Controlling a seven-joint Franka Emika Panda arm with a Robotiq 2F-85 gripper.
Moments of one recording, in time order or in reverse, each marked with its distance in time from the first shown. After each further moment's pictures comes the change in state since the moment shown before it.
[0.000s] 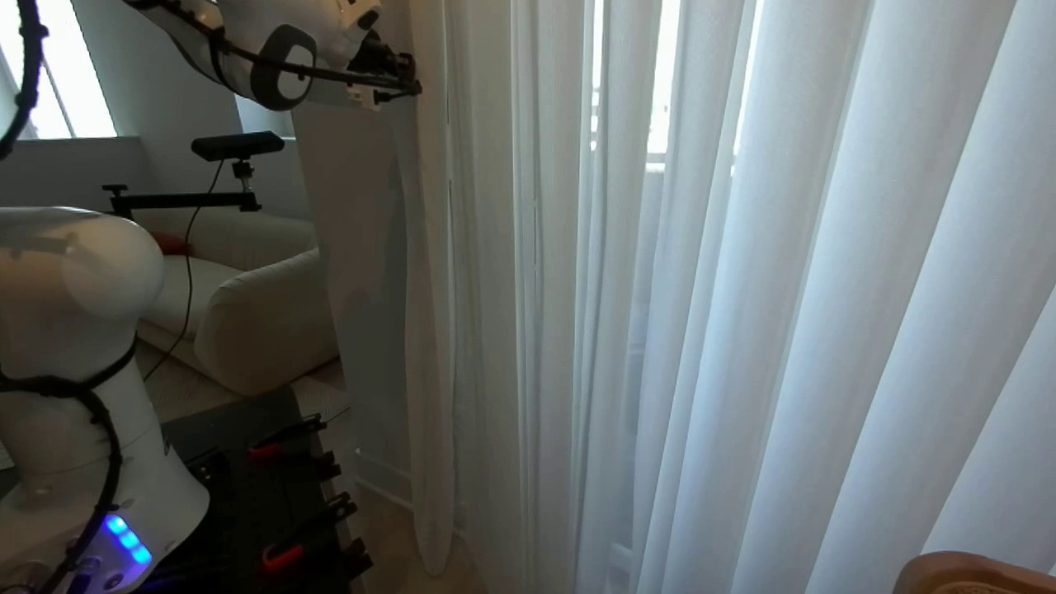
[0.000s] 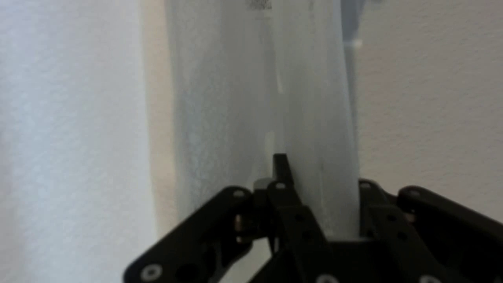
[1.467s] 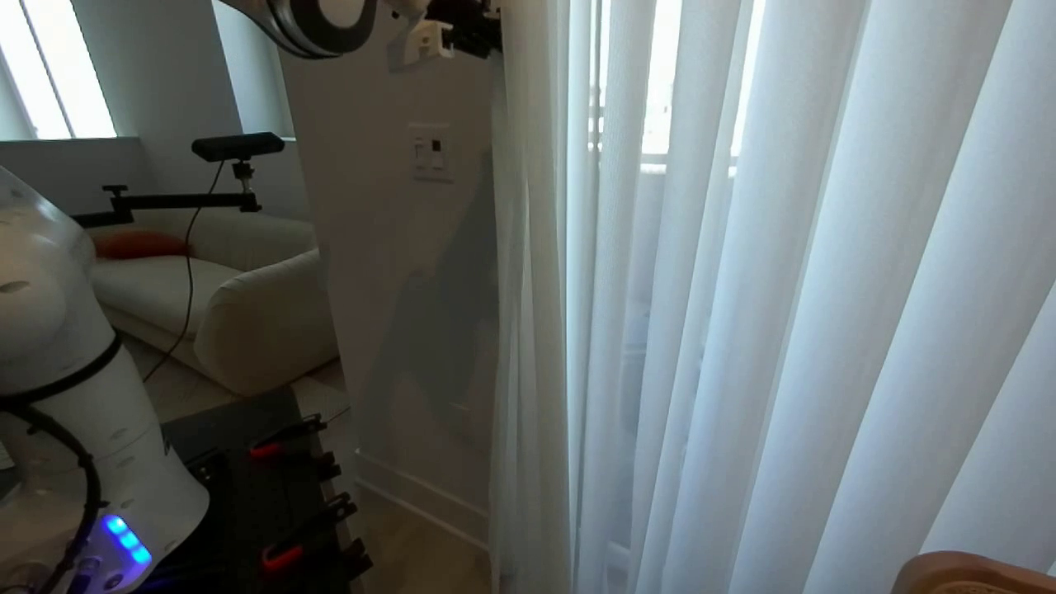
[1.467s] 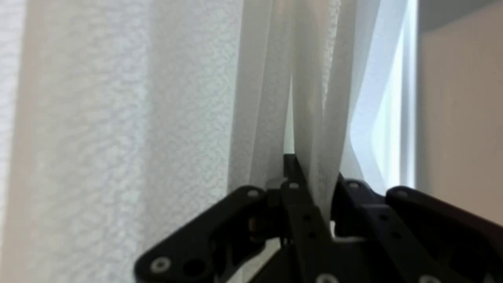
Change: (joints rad) arm -0.837 -0.005 0.319 0.121 -0.216 -0.329 0.091
